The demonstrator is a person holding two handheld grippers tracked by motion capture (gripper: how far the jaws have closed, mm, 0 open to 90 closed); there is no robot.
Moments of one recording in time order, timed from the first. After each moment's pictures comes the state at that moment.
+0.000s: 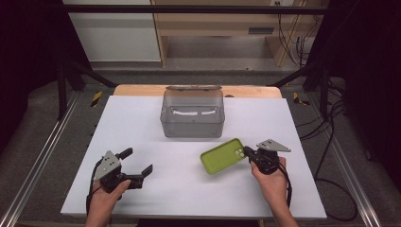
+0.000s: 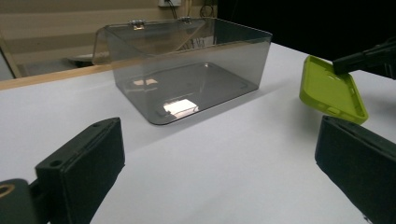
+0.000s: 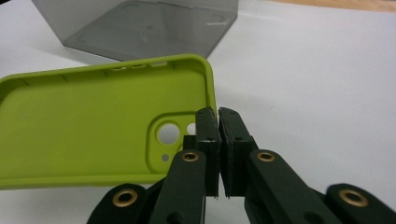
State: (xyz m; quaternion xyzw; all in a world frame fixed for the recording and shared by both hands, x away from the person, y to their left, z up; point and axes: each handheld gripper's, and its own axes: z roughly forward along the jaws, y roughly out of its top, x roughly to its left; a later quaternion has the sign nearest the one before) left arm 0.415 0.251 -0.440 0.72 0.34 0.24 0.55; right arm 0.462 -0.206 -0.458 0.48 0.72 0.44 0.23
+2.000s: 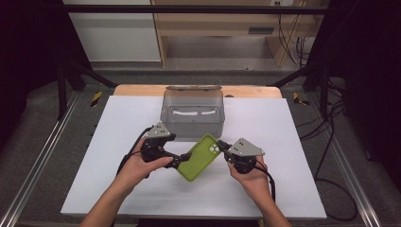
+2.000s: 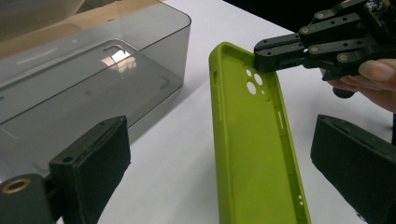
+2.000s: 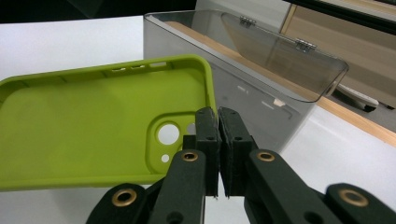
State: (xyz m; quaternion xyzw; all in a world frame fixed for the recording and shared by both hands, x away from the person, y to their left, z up) left arm 0.480 0.147 -0.387 0.83 0.29 0.09 0.48; right arm 0.458 -0.136 -0.433 0.28 0.77 0.49 0.31
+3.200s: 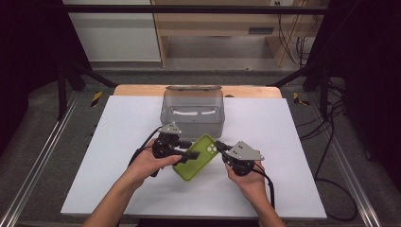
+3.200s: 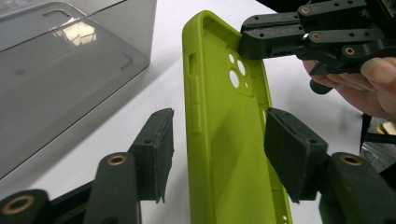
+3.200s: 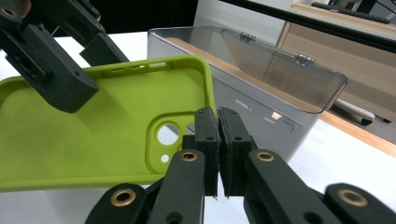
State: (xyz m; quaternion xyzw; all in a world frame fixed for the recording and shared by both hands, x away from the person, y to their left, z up) left arm 0.500 0.125 -0.403 0.85 0.28 0.01 0.45; right arm 0.454 -0.132 -0.440 0.27 0.75 0.52 0.32
